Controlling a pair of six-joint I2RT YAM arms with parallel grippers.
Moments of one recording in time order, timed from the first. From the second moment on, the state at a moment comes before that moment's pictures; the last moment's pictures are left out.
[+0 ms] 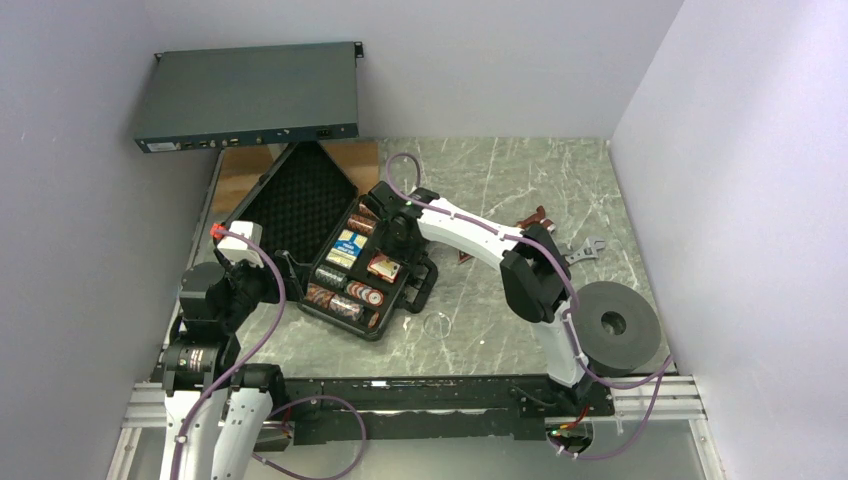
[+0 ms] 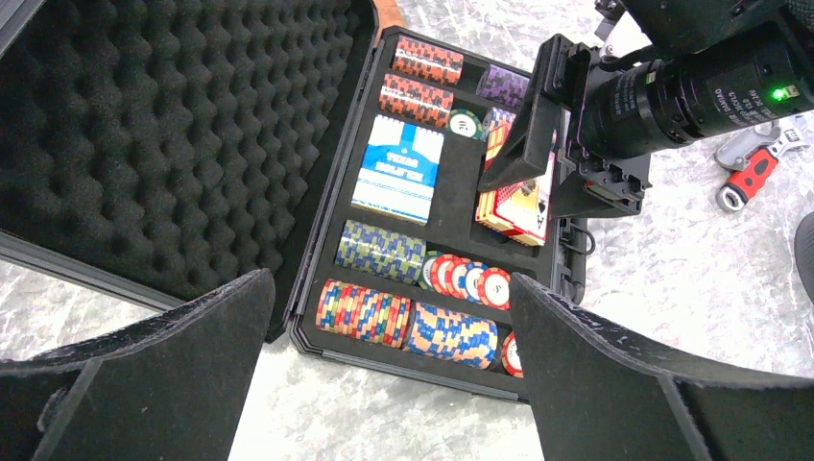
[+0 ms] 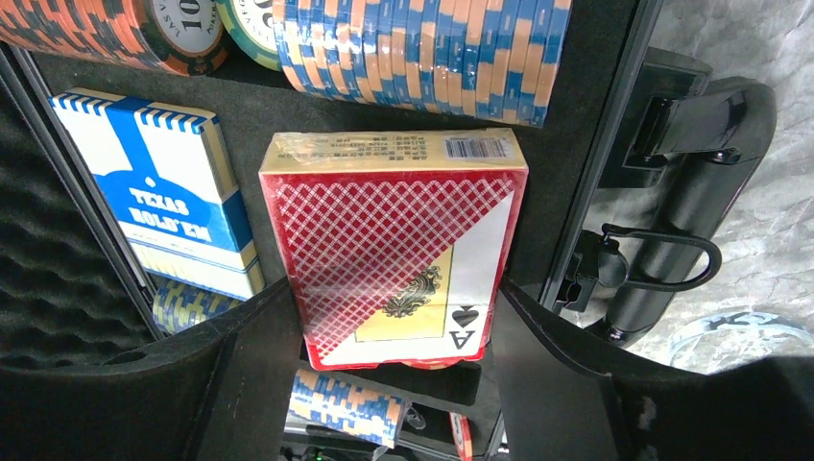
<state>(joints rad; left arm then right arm) -0.03 0.41 0.74 -0.65 0.26 -0.17 0.87 2.11 1.81 -0.91 0.09 1.29</state>
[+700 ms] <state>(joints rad) -0.03 0.41 0.74 -0.65 0.26 -0.17 0.88 2.13 1.82 -0.92 0.10 1.29</state>
